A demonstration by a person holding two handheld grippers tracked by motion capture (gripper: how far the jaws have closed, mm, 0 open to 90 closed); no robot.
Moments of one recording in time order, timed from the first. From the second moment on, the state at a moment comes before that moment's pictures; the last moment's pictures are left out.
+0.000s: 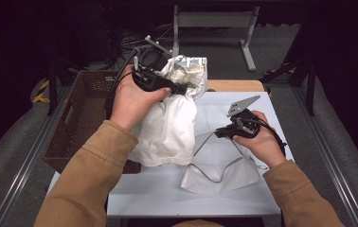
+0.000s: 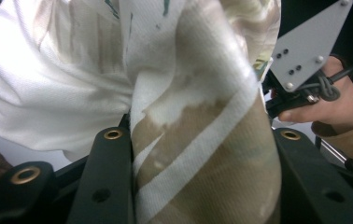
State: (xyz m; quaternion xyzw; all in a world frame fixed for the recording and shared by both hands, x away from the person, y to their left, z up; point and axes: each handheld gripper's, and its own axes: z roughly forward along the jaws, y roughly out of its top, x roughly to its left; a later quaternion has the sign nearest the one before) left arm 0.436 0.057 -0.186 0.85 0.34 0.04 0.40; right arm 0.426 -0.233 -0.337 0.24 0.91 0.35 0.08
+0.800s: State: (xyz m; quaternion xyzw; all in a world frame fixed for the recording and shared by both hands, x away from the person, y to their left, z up) left arm 0.435 0.062 -0.219 0.85 0.34 0.00 0.40; right arm 0.450 -0.218 -0.299 0.26 0.89 0.37 0.11
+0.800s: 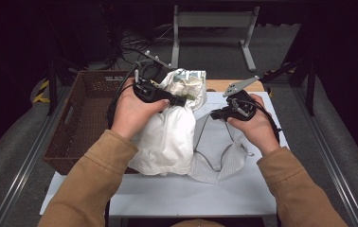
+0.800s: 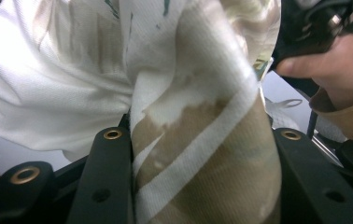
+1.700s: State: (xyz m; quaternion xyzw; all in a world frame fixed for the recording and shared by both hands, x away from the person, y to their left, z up) left arm 0.404 0.041 -0.241 0.87 0.29 -0.03 0.41; right arm 0.460 -0.223 -0.302 0.29 0.87 0.38 0.13
